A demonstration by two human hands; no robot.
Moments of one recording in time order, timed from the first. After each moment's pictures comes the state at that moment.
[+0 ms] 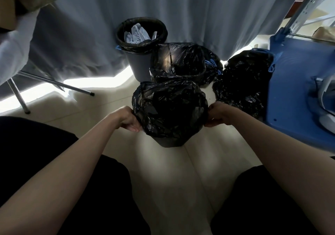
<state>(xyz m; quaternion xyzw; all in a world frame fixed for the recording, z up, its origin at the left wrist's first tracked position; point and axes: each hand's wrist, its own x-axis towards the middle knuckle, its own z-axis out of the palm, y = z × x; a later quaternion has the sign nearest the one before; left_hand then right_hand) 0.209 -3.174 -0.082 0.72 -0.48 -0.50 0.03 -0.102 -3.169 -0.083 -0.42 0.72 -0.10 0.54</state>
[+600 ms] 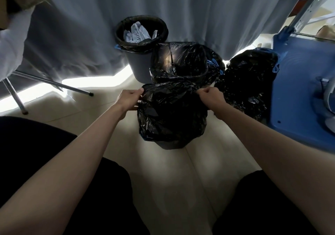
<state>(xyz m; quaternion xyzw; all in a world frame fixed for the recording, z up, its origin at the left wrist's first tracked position) 0.203 -3.215 -0.084 0.69 -0.46 -0.48 0.28 -0.074 -3.201 -0.079 -0.46 0.74 -0.27 0.40</state>
